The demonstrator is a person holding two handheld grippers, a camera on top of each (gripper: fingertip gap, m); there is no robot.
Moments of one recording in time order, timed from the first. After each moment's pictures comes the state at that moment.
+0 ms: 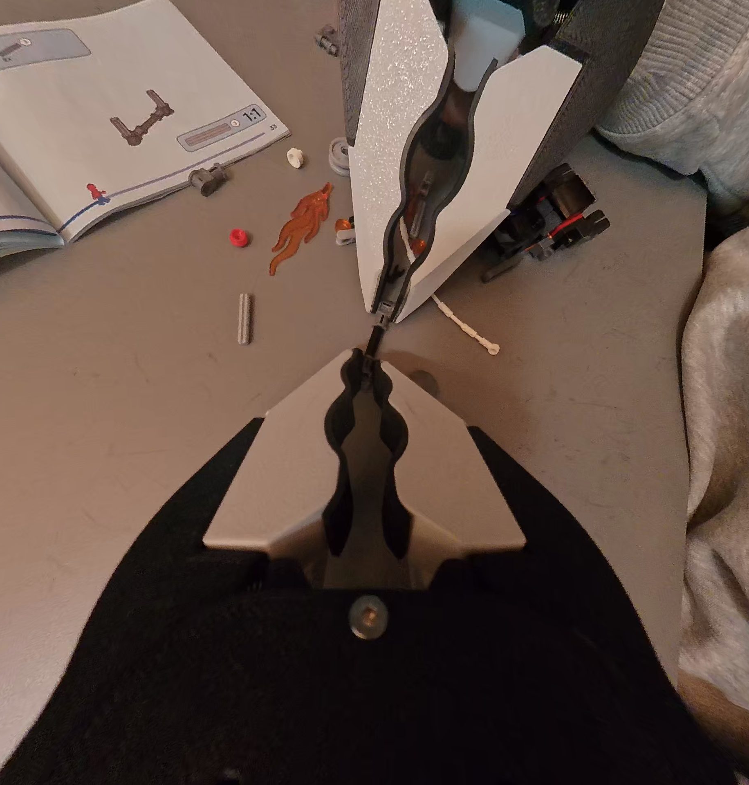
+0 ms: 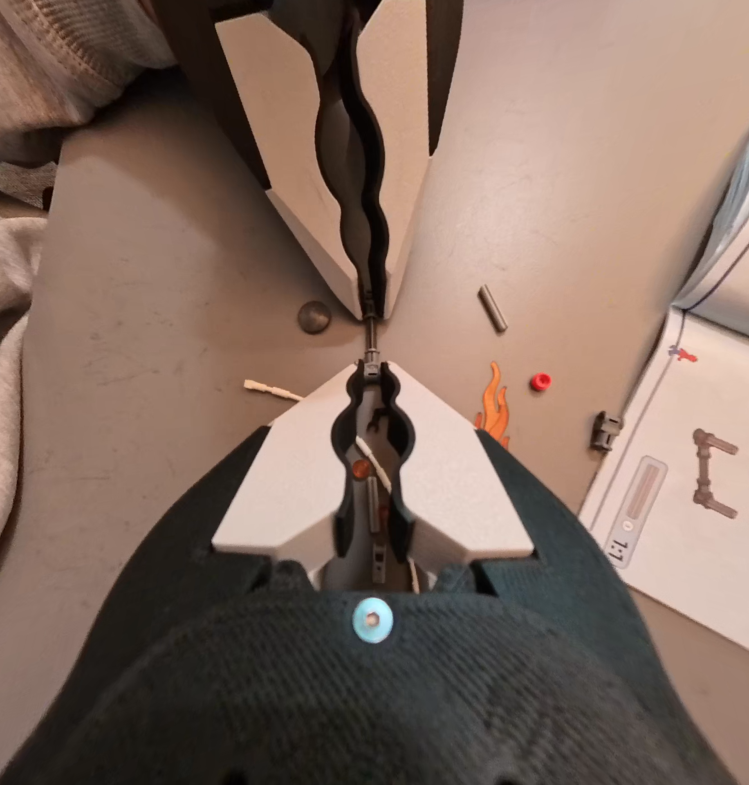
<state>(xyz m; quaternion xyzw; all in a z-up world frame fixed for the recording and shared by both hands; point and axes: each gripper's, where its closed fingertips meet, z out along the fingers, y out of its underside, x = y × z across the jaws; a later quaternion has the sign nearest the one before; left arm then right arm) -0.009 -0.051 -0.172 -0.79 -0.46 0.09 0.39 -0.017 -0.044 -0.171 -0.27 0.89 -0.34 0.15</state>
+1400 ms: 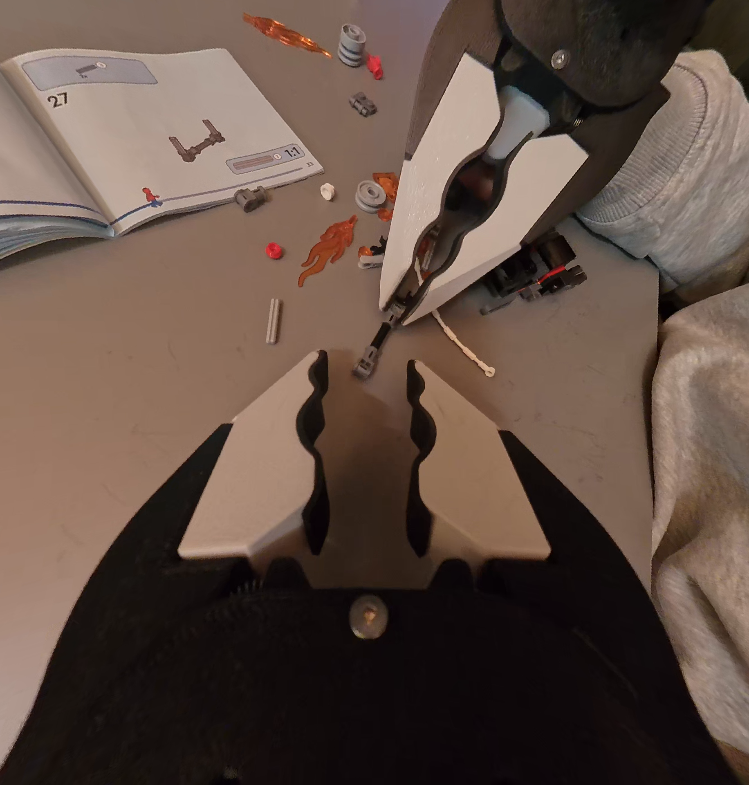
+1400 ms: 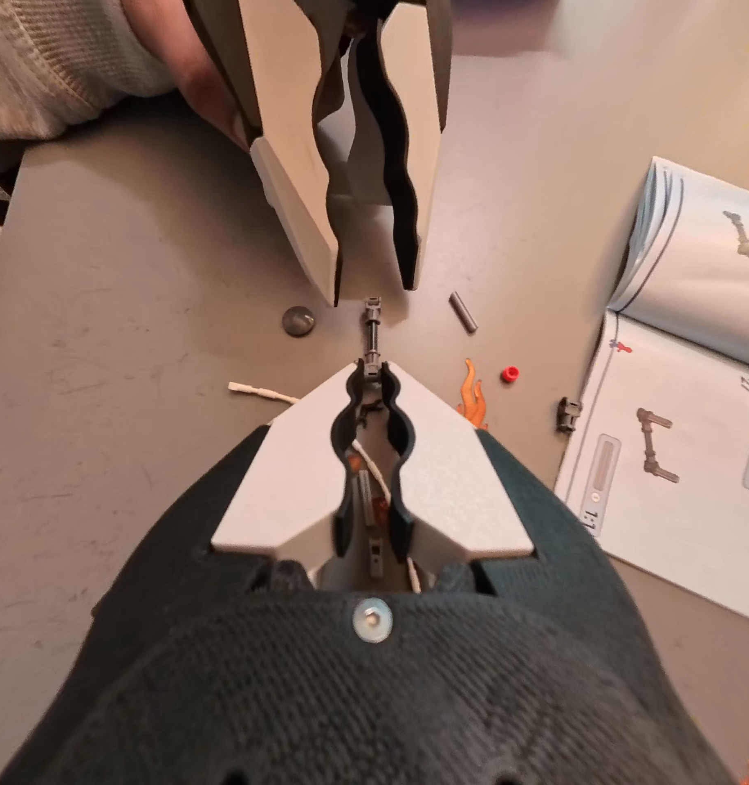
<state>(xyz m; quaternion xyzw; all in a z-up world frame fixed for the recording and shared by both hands) -0.014 -0.061 -0.158 -0.75 -0.49 0.09 0.45 -0.025 -0.045 -0.163 -0.26 0.87 -0.40 0.10</state>
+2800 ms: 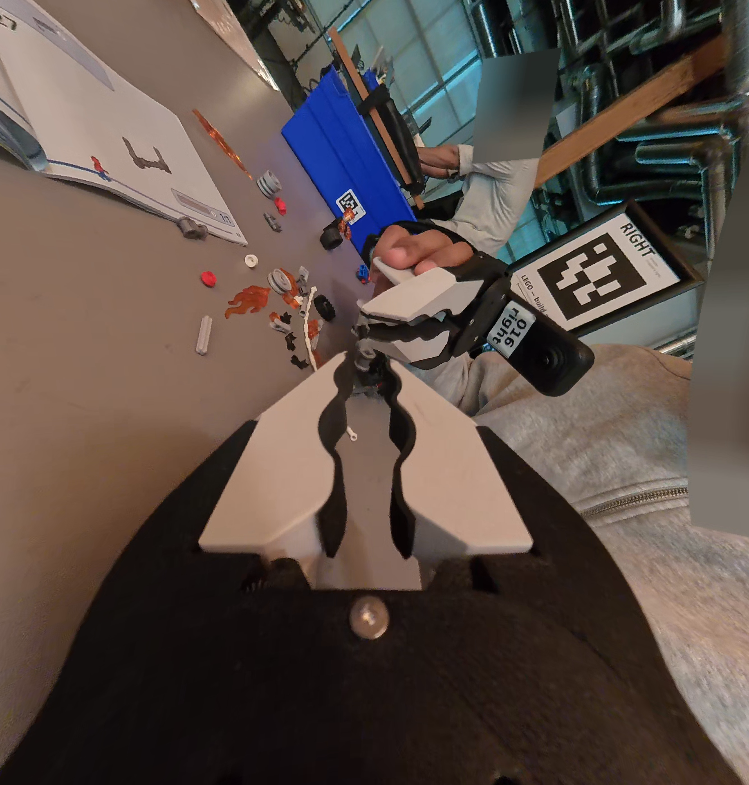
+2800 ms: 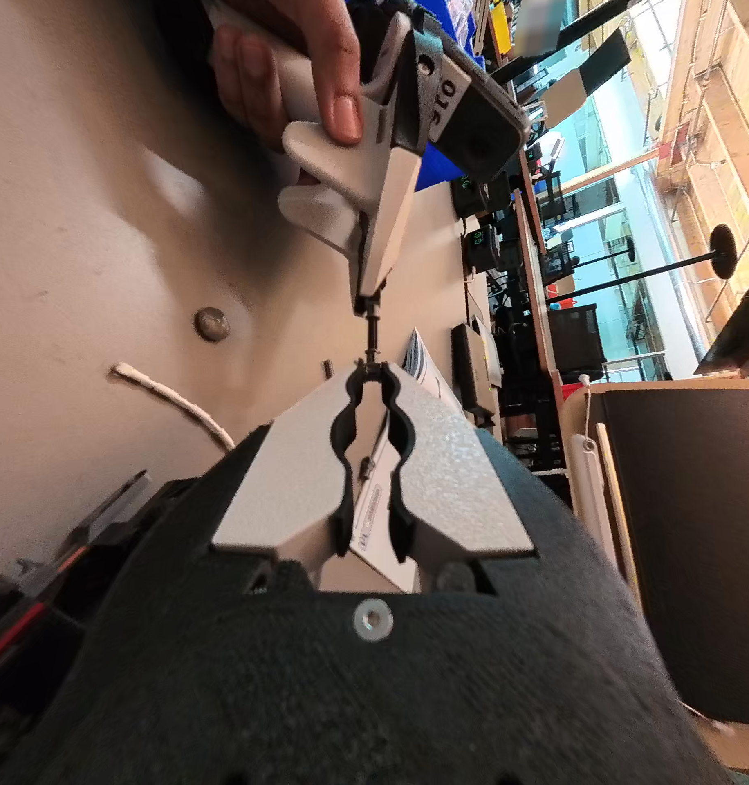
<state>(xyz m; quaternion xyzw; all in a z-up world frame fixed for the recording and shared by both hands) -0.010 -0.065 -0.107 -0.51 -0.52 -0.13 0.68 -0.027 -0.057 -0.109 -0.44 0.69 -0.49 -0.29</state>
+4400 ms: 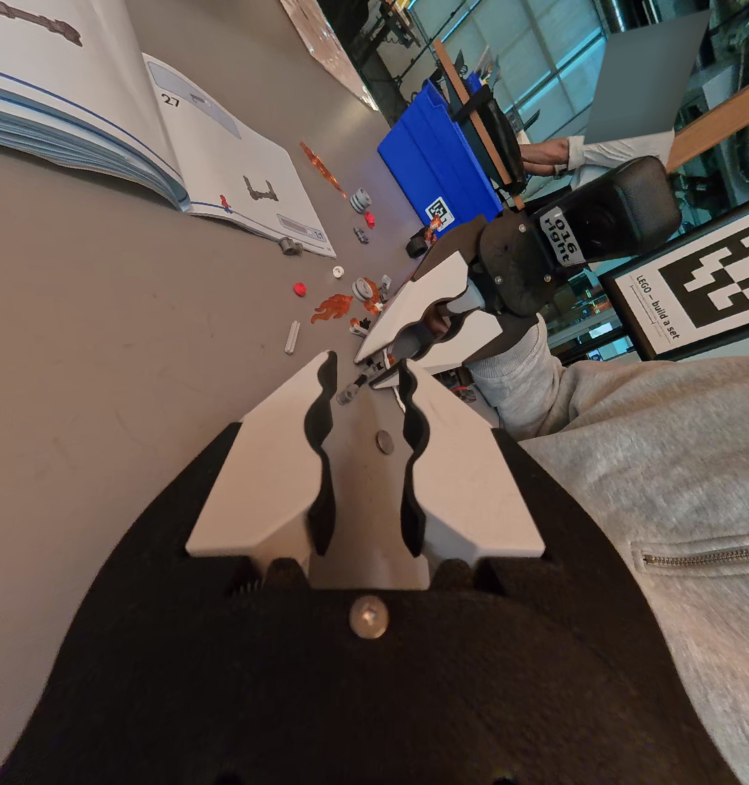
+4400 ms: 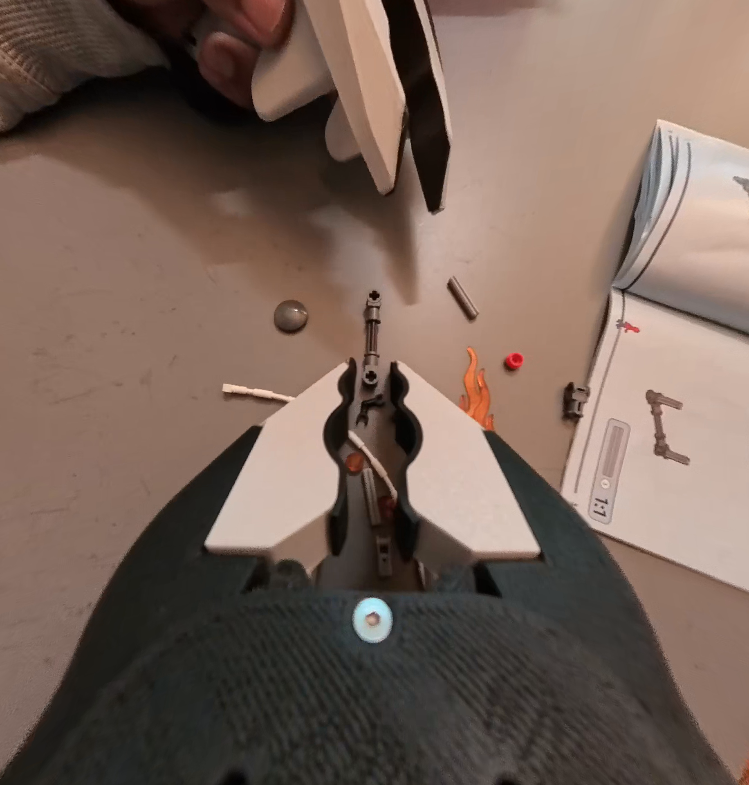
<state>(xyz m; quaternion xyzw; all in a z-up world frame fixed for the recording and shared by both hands) -0.021 -0.088 -0.127 -0.54 -0.58 -0.03 0.62 -0.027 -0.046 -0.170 -0.23 0.89 -0.38 0.09</state>
